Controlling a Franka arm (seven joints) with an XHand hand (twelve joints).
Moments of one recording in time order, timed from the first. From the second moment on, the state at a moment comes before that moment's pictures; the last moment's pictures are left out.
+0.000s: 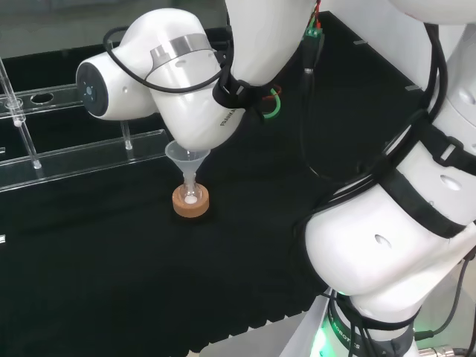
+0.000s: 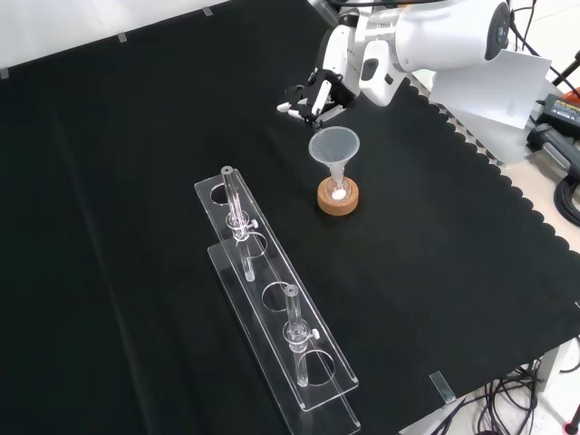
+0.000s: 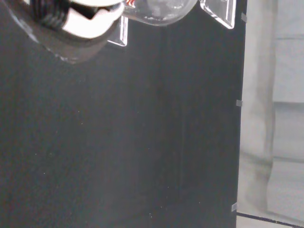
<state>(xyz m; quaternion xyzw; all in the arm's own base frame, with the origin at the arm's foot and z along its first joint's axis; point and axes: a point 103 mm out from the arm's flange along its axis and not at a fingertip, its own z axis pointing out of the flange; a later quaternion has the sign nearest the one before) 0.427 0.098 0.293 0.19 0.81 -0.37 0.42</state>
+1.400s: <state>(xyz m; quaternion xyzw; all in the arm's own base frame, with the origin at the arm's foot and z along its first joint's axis) 0.414 0.104 0.309 0.24 0.83 -0.31 0.40</state>
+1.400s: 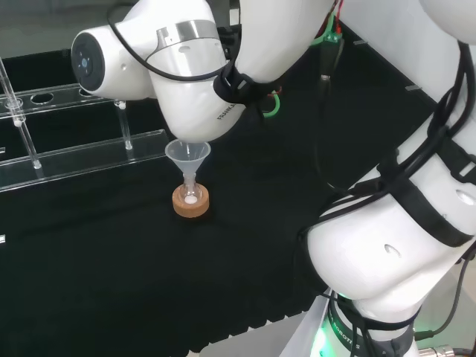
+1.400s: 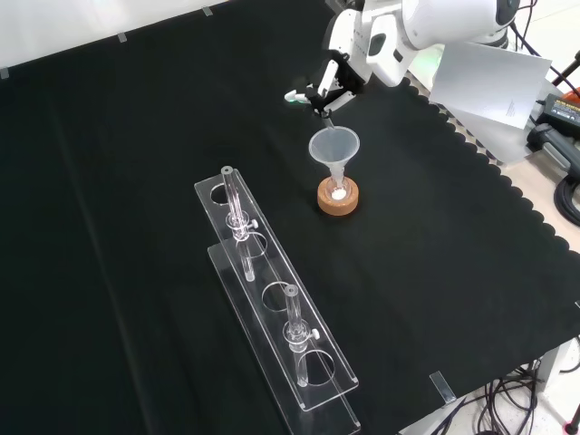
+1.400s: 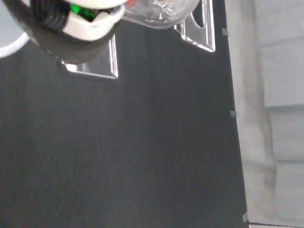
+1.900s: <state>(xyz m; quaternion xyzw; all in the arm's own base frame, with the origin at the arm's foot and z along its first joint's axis) 0.405 0.101 0.294 0.27 0.86 -0.27 0.36</state>
